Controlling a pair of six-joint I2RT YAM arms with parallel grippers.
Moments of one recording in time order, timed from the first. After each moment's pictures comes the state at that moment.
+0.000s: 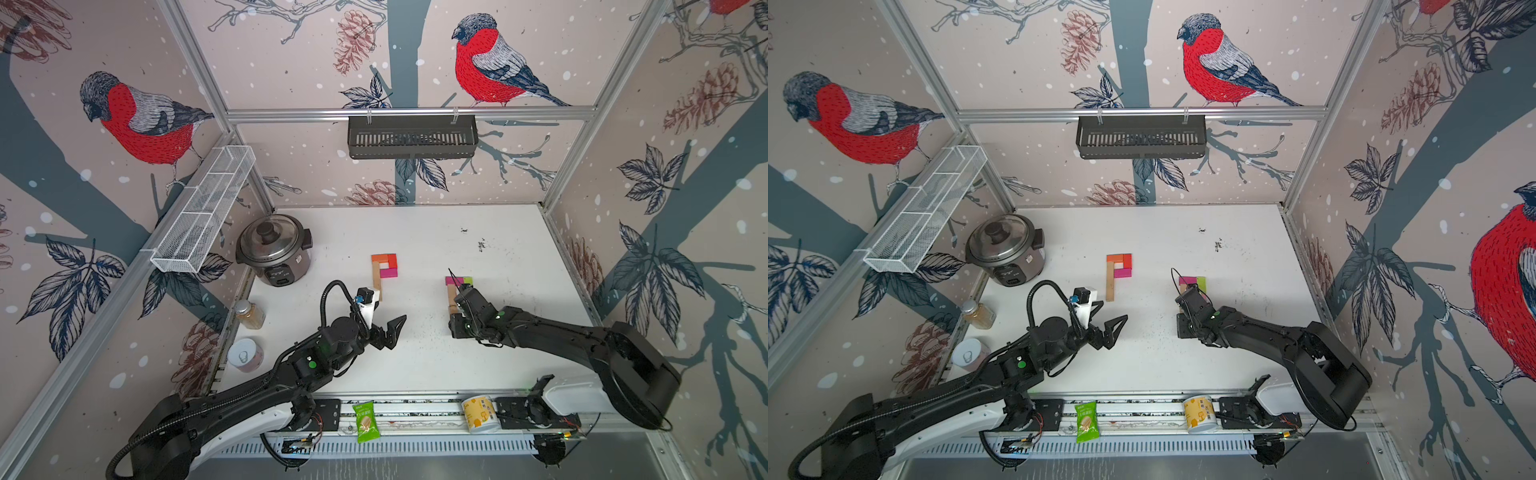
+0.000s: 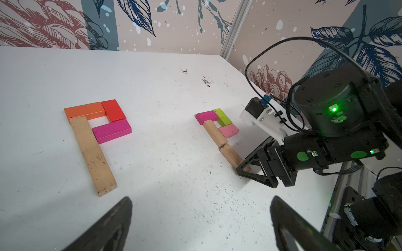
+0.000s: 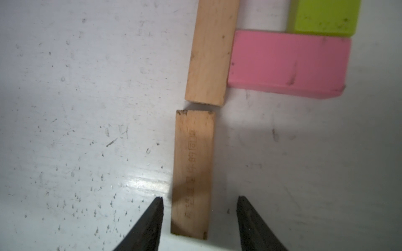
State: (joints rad) left arm -0.93 0.80 0.28 0.24 -0.16 -0.38; right arm 0.74 1.36 0.57 -0.29 0.08 0.58
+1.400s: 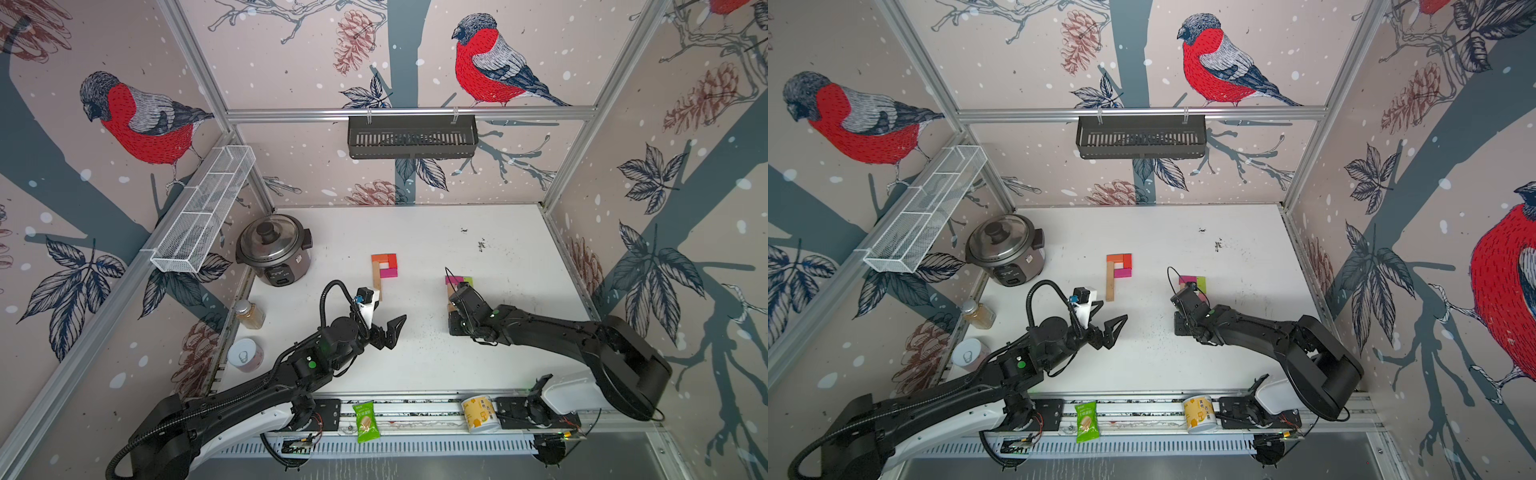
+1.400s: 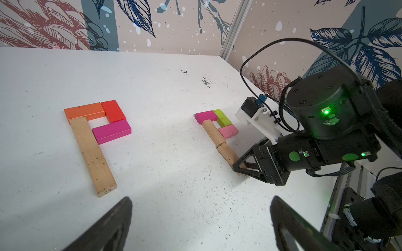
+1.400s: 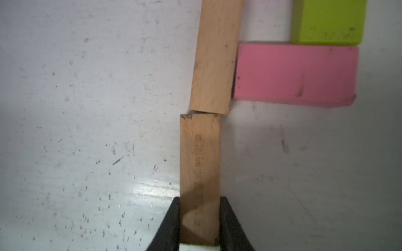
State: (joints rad) left arm -0.93 0.79 0.29 0.24 -0.16 -0.38; right arm 0.76 1.42 0.59 -0.26 0.11 0.66
